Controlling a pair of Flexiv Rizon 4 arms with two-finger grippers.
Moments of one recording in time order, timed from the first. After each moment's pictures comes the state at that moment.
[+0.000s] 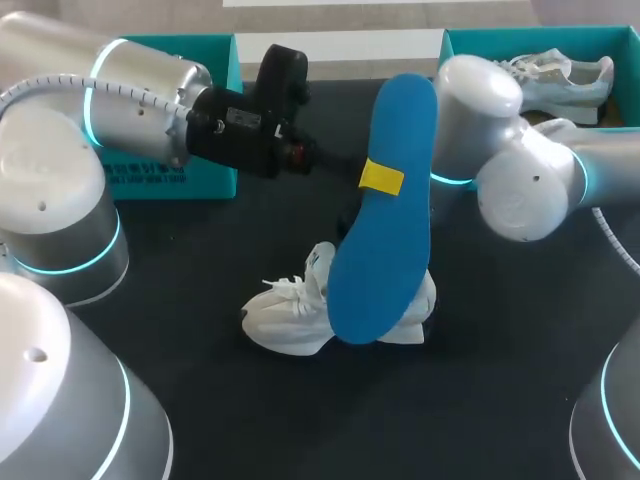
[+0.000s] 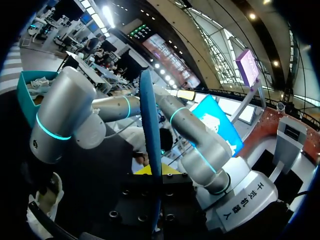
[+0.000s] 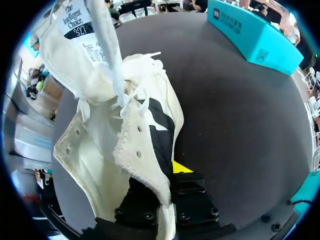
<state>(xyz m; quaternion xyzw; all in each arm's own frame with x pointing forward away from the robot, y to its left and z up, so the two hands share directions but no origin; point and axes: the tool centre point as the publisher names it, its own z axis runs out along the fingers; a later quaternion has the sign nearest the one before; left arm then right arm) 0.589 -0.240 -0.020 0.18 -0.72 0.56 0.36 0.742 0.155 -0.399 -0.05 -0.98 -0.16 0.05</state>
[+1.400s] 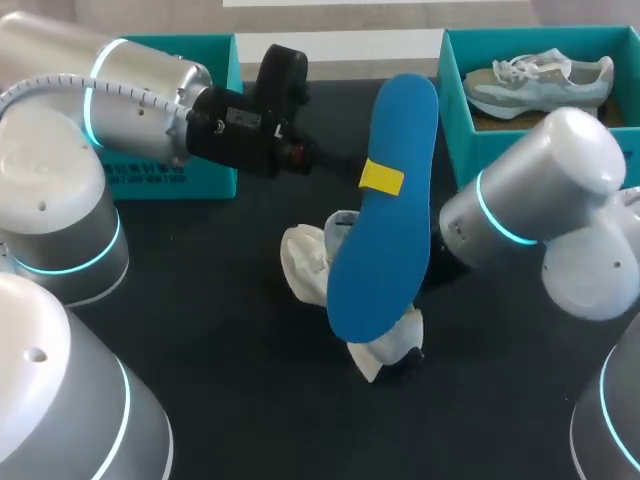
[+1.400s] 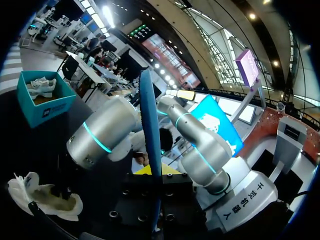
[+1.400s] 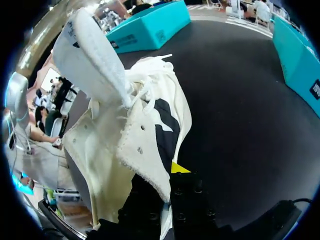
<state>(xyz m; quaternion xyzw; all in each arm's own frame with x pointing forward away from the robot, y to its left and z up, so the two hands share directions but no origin) 0.589 -0.240 -0.020 0.18 -0.72 0.56 0.36 0.691 0.139 -0.368 -0.52 -0.82 -0.24 0.07</state>
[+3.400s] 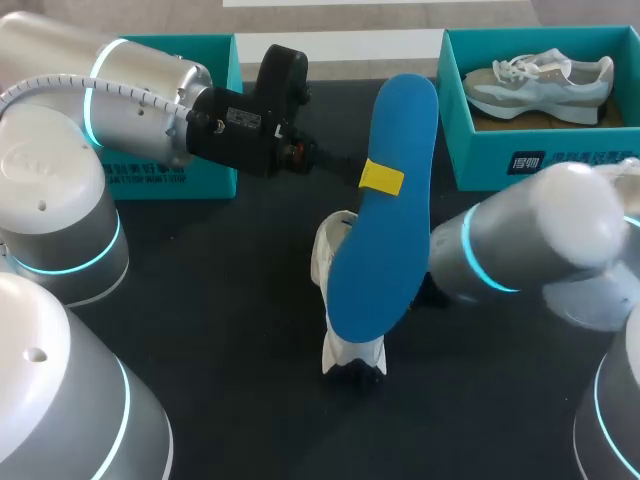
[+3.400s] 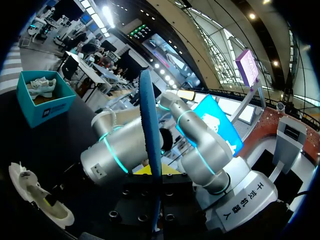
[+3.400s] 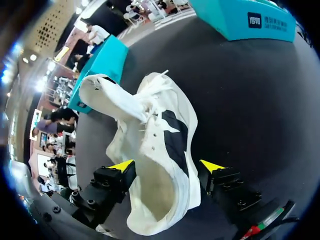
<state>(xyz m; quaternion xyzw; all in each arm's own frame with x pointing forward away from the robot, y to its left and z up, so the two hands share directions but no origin) 0.589 -0.240 -0.020 0.18 -0.72 0.56 0.36 0.691 0.157 -0.344 -0.73 -0.62 -0.29 0.07</state>
